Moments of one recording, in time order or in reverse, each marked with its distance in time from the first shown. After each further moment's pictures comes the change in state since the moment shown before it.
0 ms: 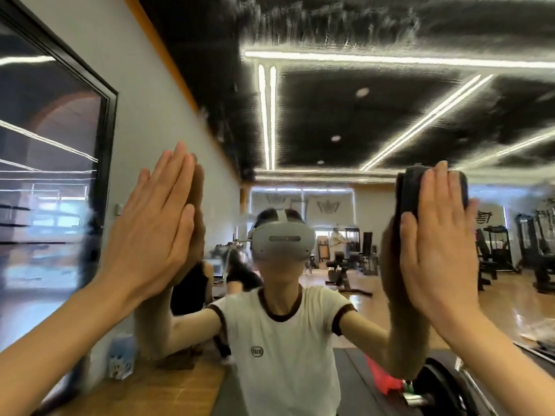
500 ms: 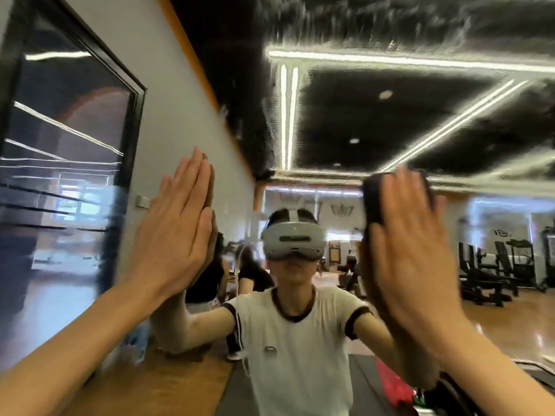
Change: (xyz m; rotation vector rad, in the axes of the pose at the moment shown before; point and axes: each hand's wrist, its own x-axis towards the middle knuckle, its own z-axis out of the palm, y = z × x) left_hand -0.023 -0.017 0.003 -0.014 0.007 -0.089; right_hand -0.011 -0.062 0.013 0.034 -0.030 -0.243
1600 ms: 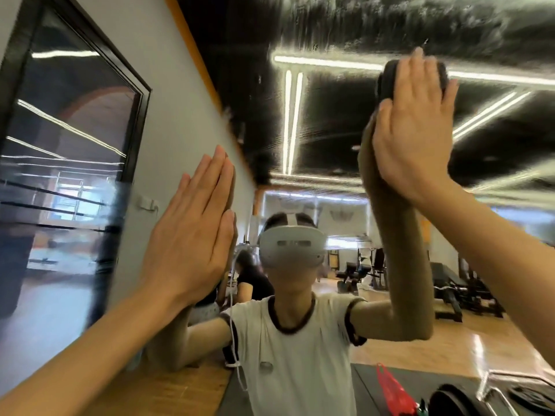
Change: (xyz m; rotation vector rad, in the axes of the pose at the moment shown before) left_hand 0.000 -0.002 0.005 -0.006 0.052 0.033; right_hand 0.153 -0.019 0.010 -0.100 0.087 0.061
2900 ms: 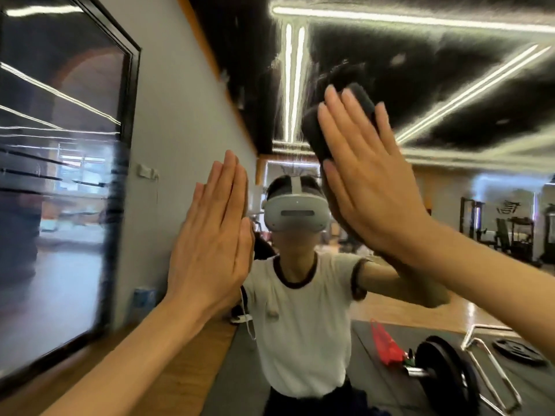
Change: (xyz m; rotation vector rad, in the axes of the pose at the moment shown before) left_hand -0.051 0.064 0.017 -0.102 -0.037 -0.085; right_hand -0.108 0.006 -0.006 0.049 -0.124 -0.466
